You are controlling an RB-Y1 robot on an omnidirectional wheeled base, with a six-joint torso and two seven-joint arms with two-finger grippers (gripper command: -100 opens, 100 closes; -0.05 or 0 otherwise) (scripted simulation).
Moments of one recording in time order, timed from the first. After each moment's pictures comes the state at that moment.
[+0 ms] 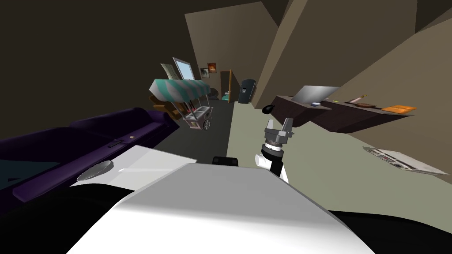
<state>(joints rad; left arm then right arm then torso) 0.69 0.65 0.05 -0.56 -0.57 -0.84 0.80 0.50 0.00 -0.05 -2.30 0.07 -0.64 -0.16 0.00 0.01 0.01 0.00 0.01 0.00</state>
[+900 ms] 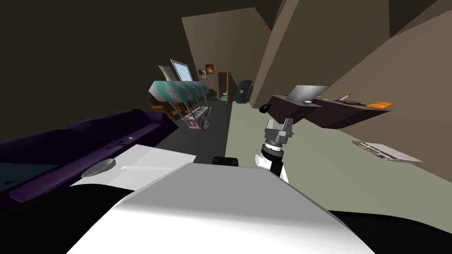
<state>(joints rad) 0.64 0.68 0.03 -0.65 -0.61 -0.71 0.95 0.50 0.00 -0.05 -2.30 0.07 -0.64 -0.16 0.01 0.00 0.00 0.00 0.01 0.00</state>
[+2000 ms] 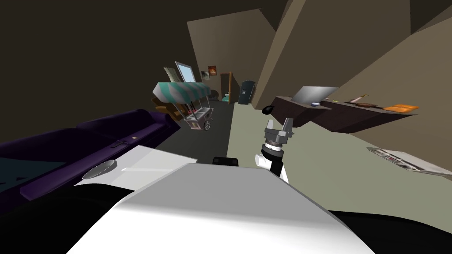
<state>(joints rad) 0.69 0.65 0.05 -0.59 -0.58 -0.81 0.83 0.50 0.00 -0.05 -2.30 0.07 -0.64 -0.16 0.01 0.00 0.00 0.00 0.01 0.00</state>
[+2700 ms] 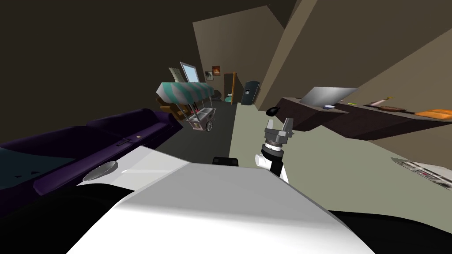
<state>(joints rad) 0.75 0.60 0.08 -0.47 -0.53 -0.96 0.65 0.50 0.00 -0.05 -2.30 0.07 -0.64 -0.16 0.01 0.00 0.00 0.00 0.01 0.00</state>
